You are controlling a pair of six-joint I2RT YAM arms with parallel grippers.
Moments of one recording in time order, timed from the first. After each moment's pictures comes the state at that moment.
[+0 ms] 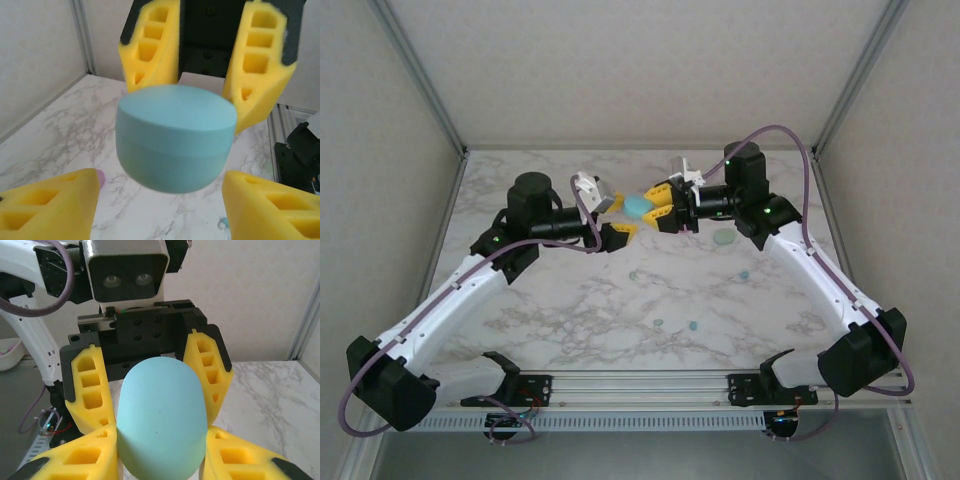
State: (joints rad) left arm -0.57 1.18 1.09 -0.16 0.71 0.15; right arm 0.49 1.36 1.32 -0.32 -1.11 -0.33
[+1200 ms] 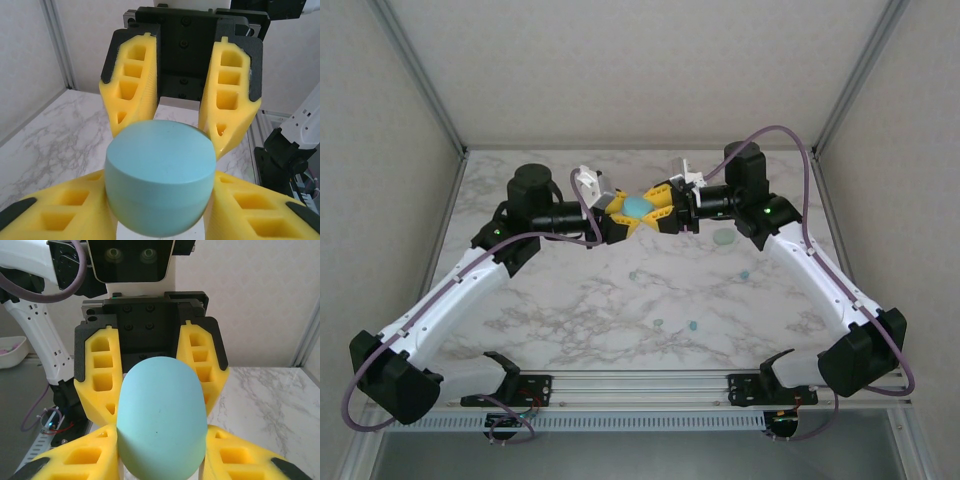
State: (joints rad) left arm -0.56 1.21 1.15 -0.17 0.81 0.14; right arm 0.49 1.36 1.32 -0.31 -1.13 -0.35
